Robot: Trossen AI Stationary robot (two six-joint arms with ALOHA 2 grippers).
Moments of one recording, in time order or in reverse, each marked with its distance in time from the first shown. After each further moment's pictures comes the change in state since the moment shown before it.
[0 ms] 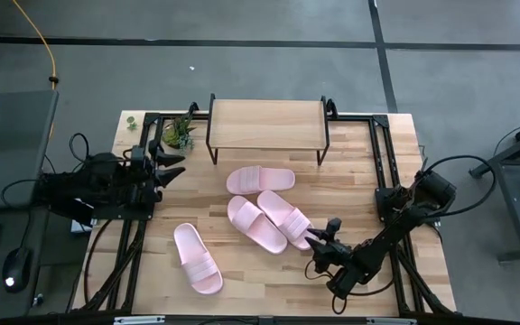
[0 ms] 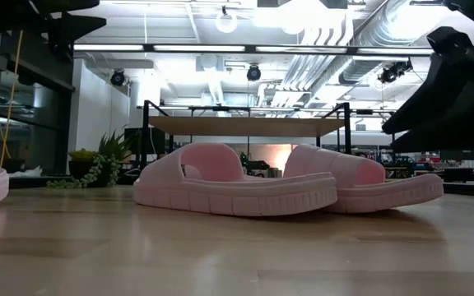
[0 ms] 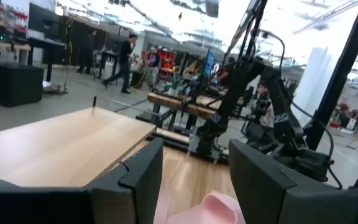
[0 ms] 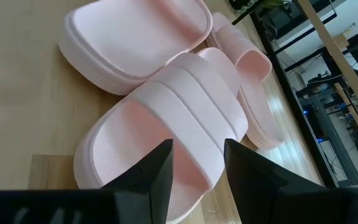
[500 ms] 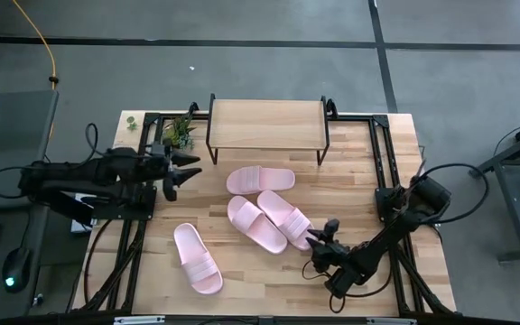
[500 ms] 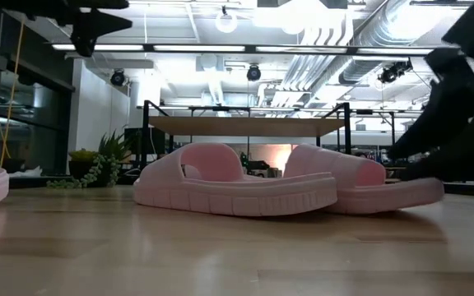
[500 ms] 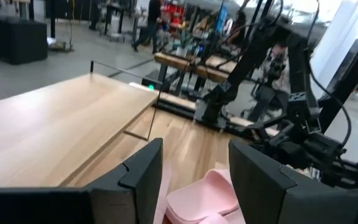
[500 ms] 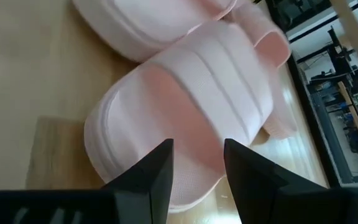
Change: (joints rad) left arm 0.000 0.385 0.177 0.001 0.000 -0.049; right arm -0.018 0.071 0.000 -0.011 -0.049 -0.008
